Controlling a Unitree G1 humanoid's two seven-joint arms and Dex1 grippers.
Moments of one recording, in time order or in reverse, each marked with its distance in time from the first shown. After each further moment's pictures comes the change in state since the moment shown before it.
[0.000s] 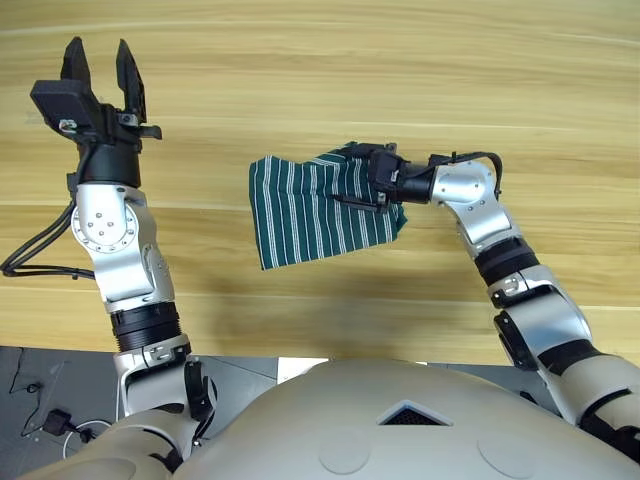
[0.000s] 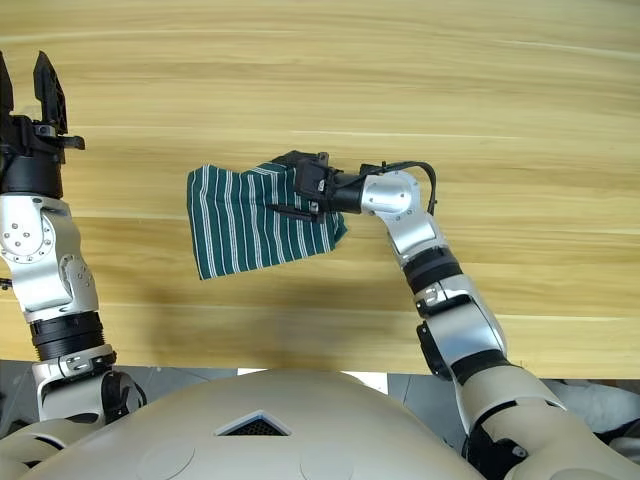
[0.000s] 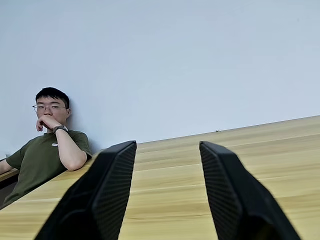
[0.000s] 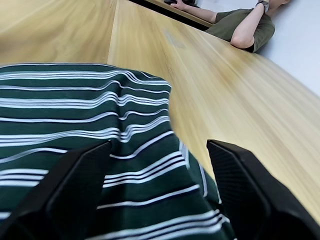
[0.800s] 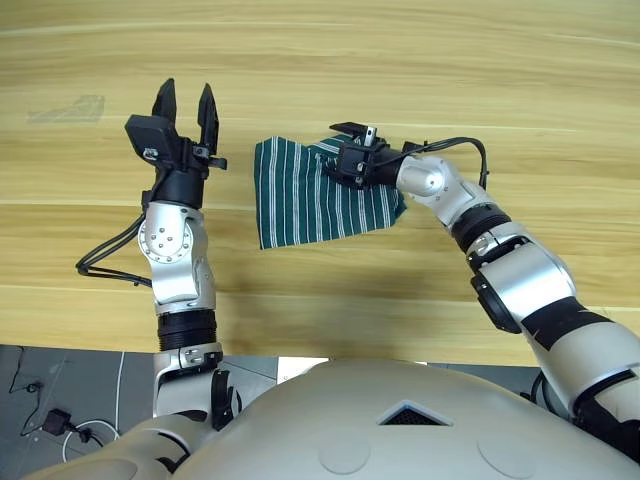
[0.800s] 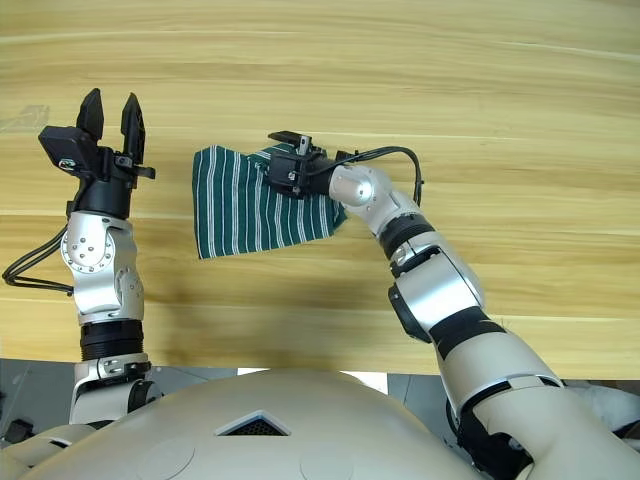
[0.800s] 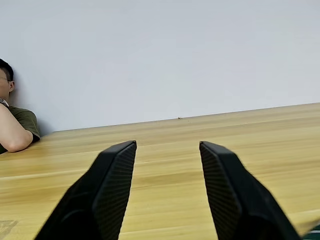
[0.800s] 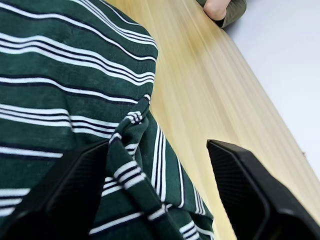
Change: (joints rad) left arm 0.043 -0.106 -0.100 0.100 0.006 -0.094 -0.081; right arm -0.238 0.091 0.110 0.508 -0.341 -0.177 -0.532
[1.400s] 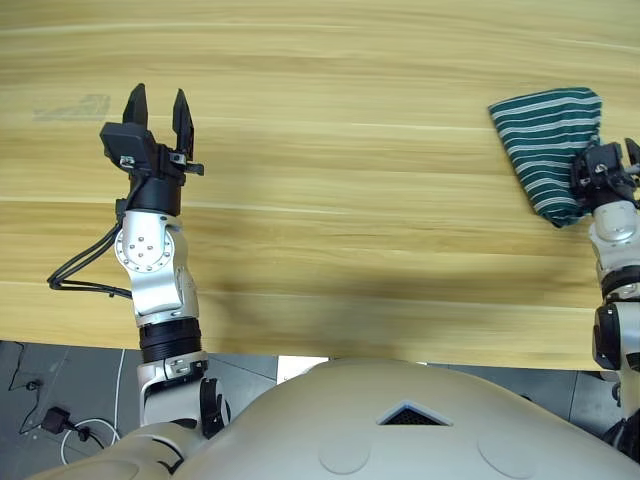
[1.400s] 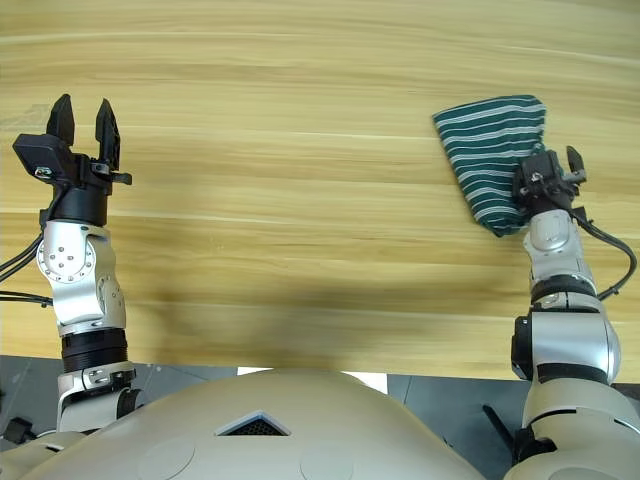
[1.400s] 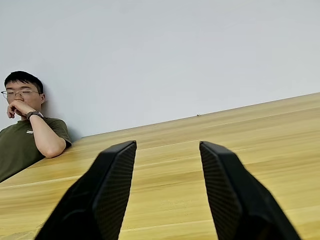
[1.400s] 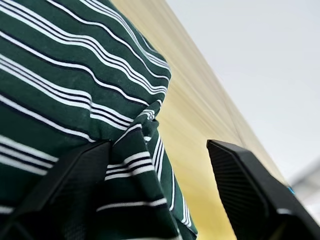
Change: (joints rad) left arm 0.043 0.052 0.051 -0.047 0.036 0.004 0.018; right arm 0.353 -0.566 -0.426 0.058 0.198 0.172 -0.502
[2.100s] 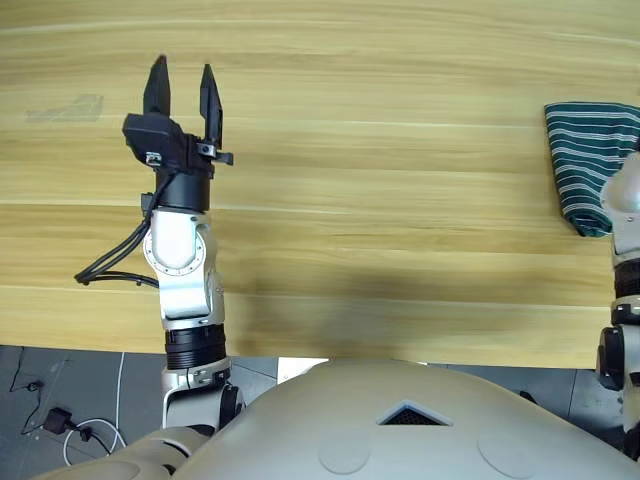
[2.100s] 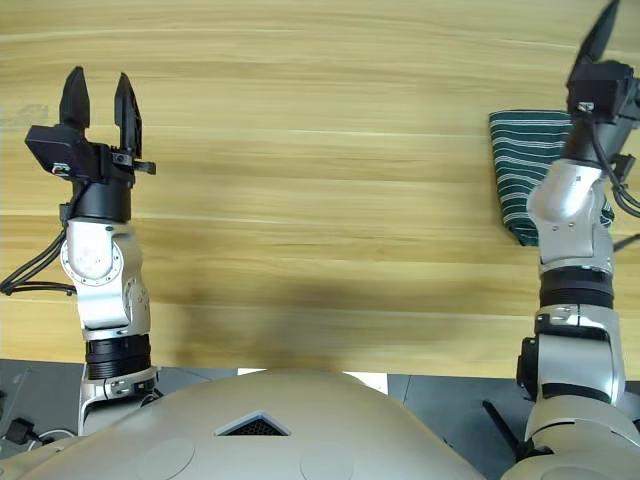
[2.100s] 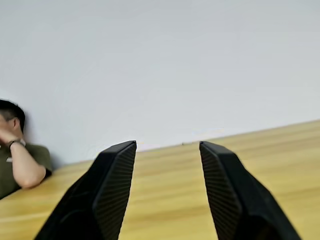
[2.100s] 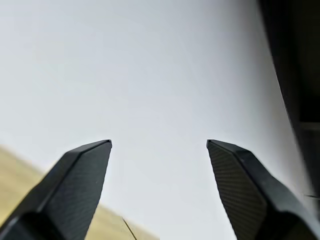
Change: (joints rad) left arm 0.001 -0.123 -0.127 -0.235 0.075 0.019 0.103; right arm 0.094 0.075 -0.041 -0.896 -0.085 -0.150 -0.359
